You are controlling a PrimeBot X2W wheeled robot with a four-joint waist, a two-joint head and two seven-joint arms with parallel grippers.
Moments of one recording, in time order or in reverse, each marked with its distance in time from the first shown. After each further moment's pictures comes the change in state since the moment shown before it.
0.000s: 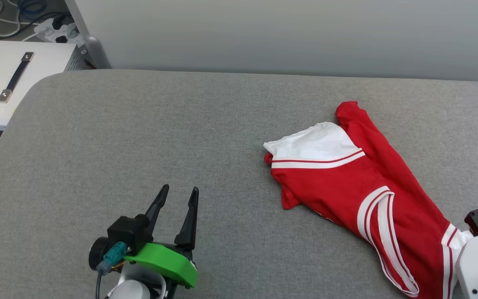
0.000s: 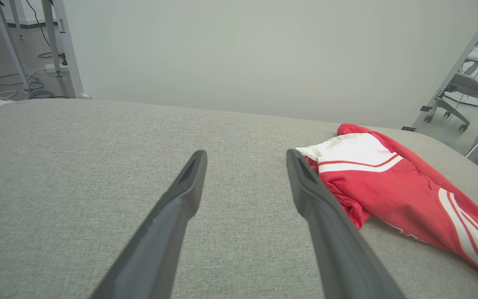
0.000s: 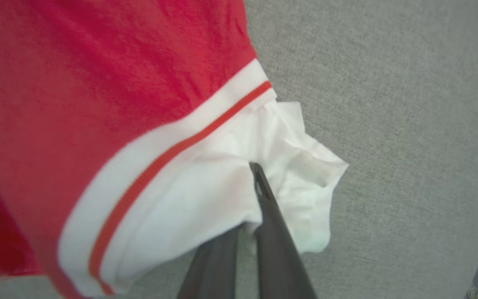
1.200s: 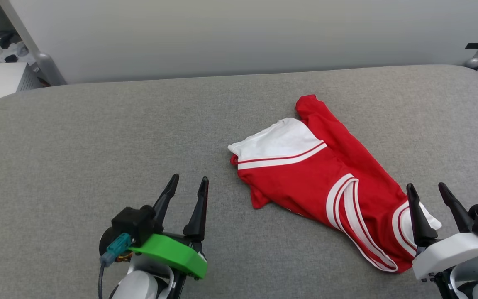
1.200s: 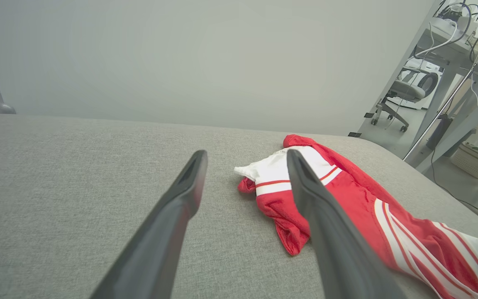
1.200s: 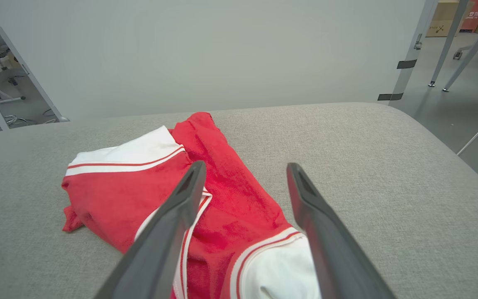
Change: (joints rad) left arm -0.021 -0.005 -0.035 -0.032 -0.063 0.000 0.000; right arm 0.156 0.440 -0.322 -0.398 -0.103 0.000 -0.514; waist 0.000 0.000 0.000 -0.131
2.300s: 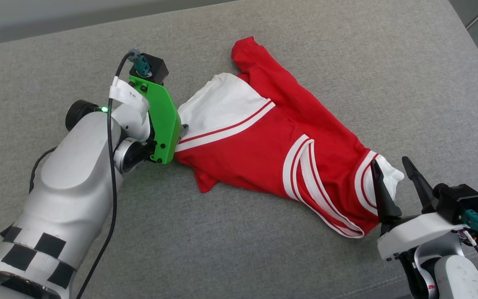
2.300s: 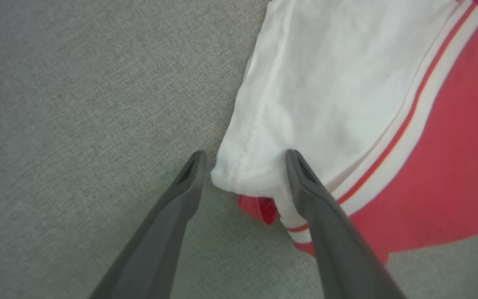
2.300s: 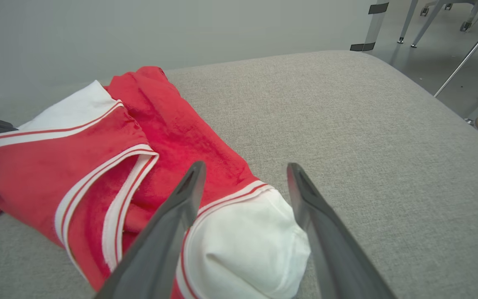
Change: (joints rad) left arm -0.785 0.259 -0.395 0.434 -0.324 0.000 0.941; right arm -0.117 0.067 0.095 0.068 -0.037 0.000 -0.084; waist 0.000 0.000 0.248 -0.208
